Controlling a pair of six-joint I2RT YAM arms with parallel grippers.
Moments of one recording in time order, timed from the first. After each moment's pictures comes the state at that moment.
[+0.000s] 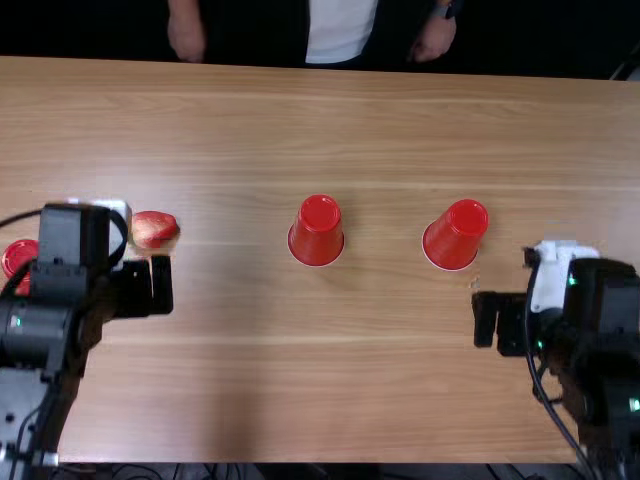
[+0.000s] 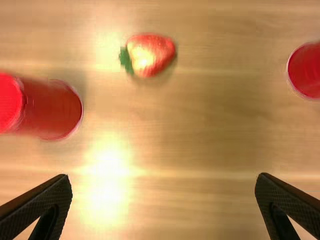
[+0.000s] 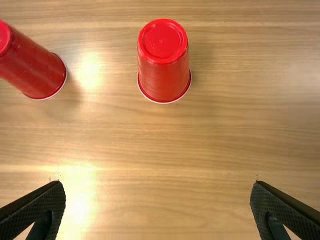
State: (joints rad) left arm -0.08 1.24 1.28 -1.07 -0.05 -0.14; right arm 0.02 1.04 1.18 -1.03 -0.04 -0.02
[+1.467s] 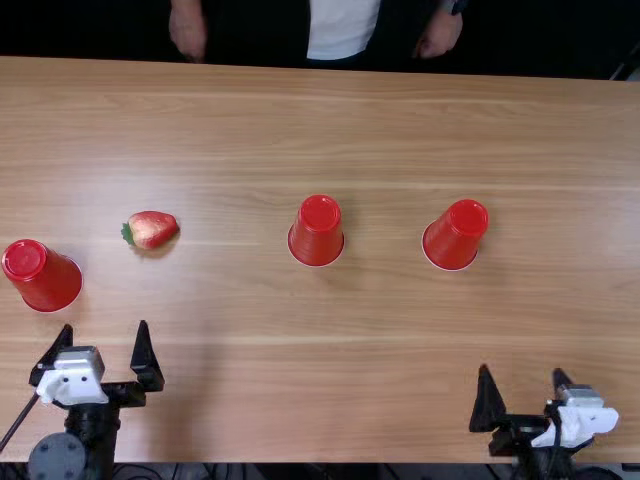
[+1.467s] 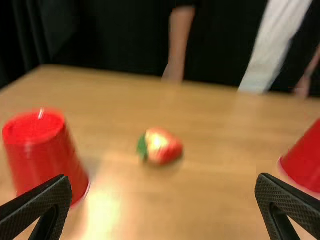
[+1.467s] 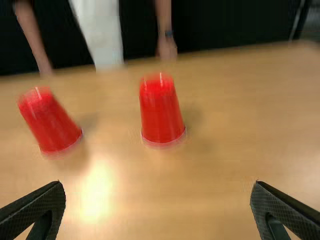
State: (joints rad) left arm 0.04 0.01 0.17 -0.23 0.01 -0.13; right arm -0.02 0.01 0.49 -0.70 -0.04 0.08
